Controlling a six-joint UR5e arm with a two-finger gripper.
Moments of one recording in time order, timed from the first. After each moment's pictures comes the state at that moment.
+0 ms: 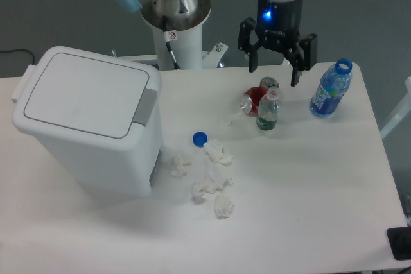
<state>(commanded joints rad) 2.73 -1.53 -1.70 -1.15 1.34 1.25</state>
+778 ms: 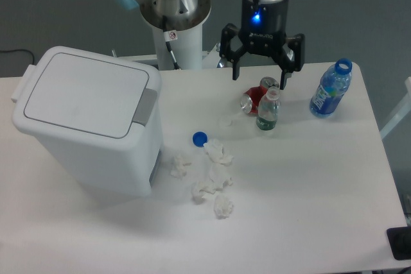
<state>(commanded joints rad) 2.64 -1.54 -1.66 -1.14 1.33 0.93</state>
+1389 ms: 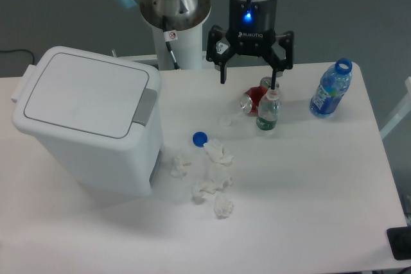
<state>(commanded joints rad) 2.62 -1.54 -1.62 -1.14 1.33 0.74</state>
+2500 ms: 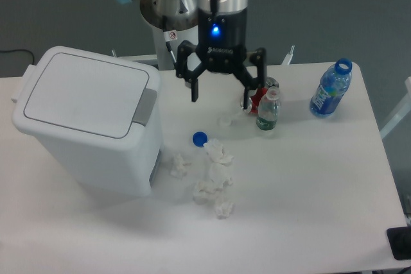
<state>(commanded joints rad) 2.48 -1.60 -1.61 -1.04 1.31 0.66</state>
